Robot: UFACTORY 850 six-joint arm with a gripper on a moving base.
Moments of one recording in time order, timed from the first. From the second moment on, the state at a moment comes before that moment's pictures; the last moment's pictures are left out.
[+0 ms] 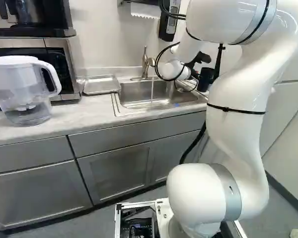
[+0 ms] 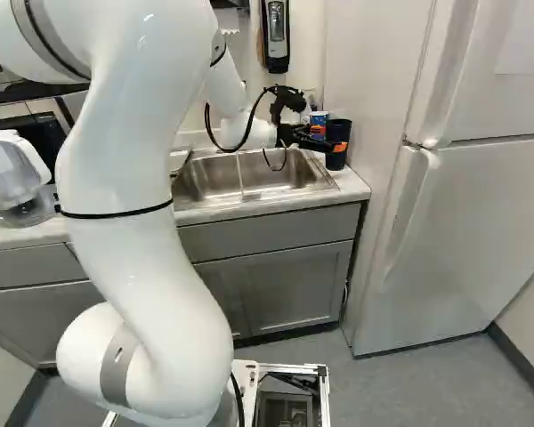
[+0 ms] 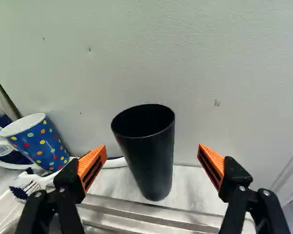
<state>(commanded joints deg) -5.2 -19.3 -61.3 74.3 63.1 -33.3</state>
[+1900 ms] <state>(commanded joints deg) -6.1 -17.1 -64.7 73.1 61.1 -33.3</state>
